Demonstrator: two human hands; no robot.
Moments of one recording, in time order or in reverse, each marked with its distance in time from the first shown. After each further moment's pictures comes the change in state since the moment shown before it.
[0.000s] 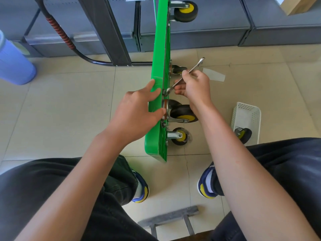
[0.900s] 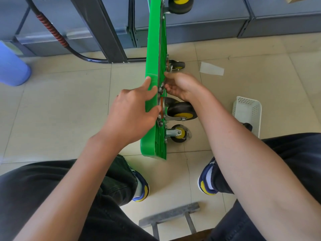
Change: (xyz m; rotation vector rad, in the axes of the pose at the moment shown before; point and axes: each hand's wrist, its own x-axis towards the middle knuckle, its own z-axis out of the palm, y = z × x) left_hand 0.002 0.005 0.004 0.112 0.055 0.041; right_hand 0.044 0.017 0.016 0.171 -0.254 0.395
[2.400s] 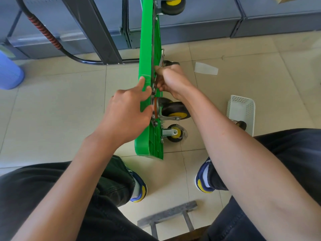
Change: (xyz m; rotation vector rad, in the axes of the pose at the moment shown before) left_hand 0.000 0.009 -0.003 0.040 -0.027 0.029; right_hand -0.008 -0.009 0.011 -0.279 0.016 -0.204
